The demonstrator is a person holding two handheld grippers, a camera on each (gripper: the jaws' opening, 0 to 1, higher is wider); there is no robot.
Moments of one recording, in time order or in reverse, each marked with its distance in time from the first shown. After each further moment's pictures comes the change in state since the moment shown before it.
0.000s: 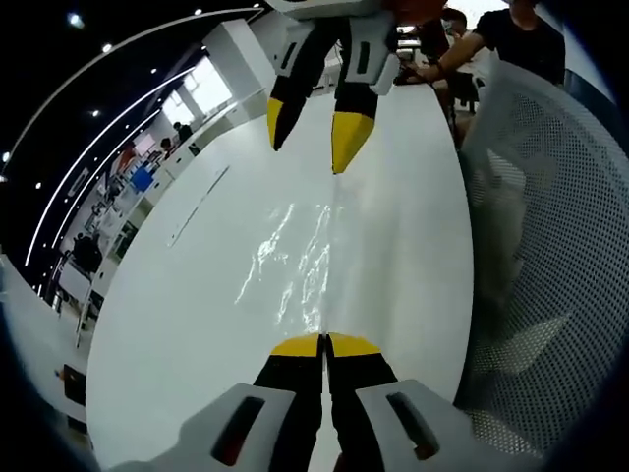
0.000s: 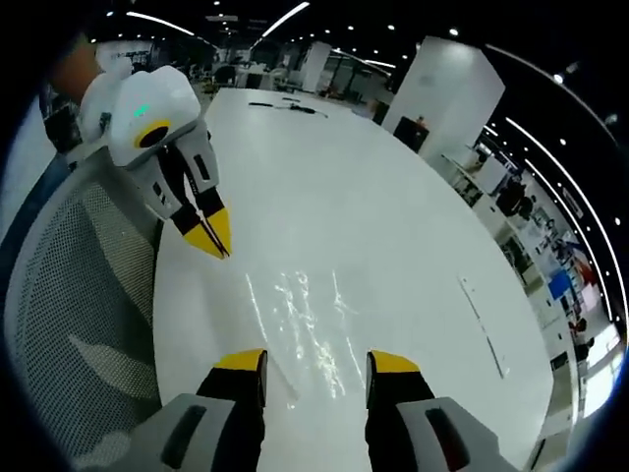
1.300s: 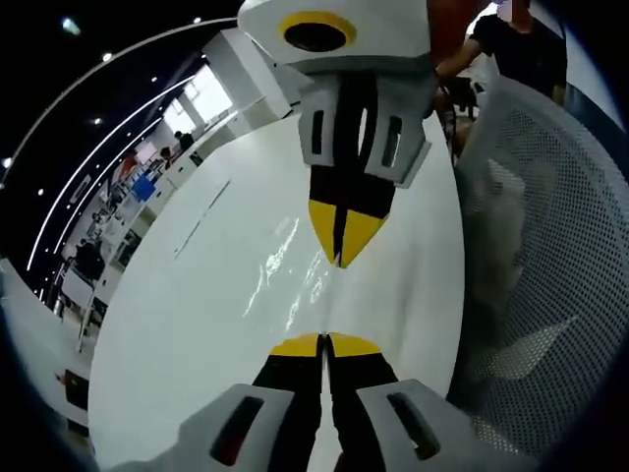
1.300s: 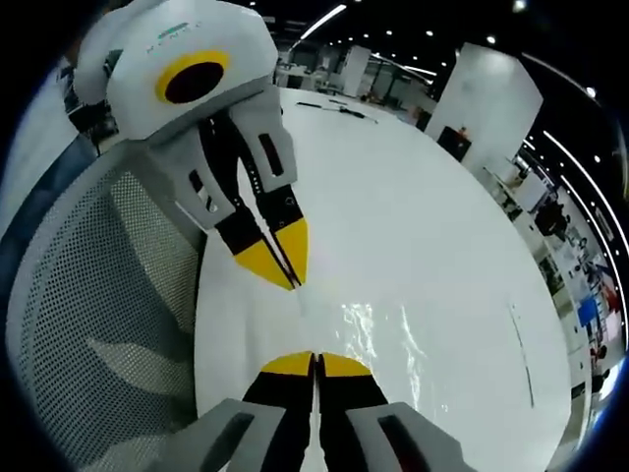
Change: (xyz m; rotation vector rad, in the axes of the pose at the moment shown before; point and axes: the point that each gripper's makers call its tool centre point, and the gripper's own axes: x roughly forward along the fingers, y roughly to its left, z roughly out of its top) left arm -0.006 -0.006 0.018 -0.008 -0.032 0.003; right arm 0.029 0.062 0.020 -0.079 -0.008 0.158
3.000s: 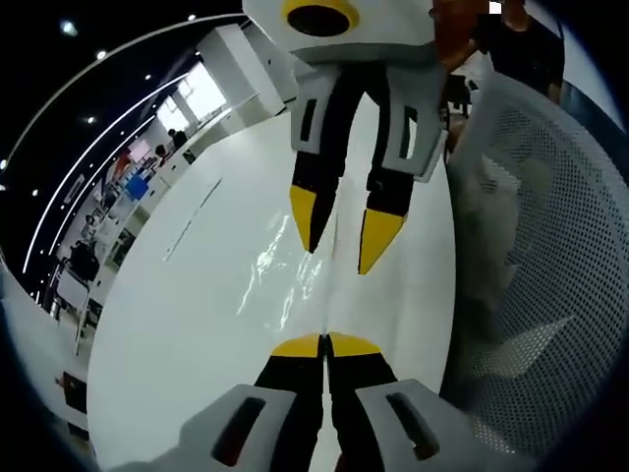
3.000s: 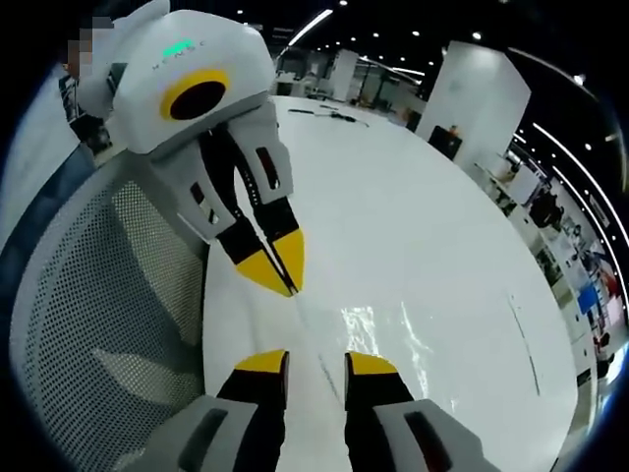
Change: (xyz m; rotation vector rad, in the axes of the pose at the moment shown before) left arm 0.002 -0.010 0.001 0.021 0.017 -0.022; right arm -0.009 0.006 0.000 0.051 -0.042 -0.023
